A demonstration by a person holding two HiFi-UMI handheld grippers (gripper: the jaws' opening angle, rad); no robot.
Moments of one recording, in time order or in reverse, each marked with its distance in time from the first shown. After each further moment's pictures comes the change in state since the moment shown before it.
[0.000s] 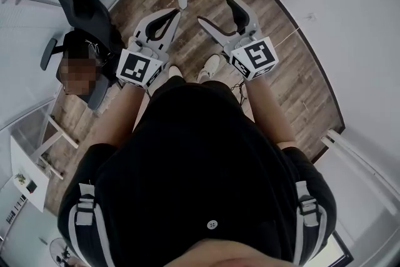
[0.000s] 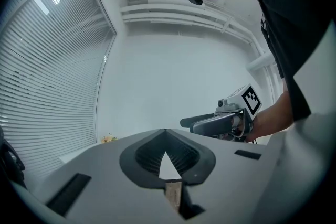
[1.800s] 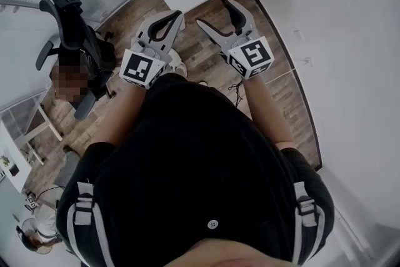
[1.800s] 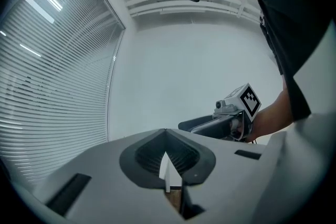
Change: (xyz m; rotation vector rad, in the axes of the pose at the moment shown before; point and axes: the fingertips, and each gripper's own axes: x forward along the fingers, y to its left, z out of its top) left arm 0.181 0.116 -0.004 0.015 0.010 0.187; right arm 0.125 -0.191 0.000 -0.004 0.054 0.189
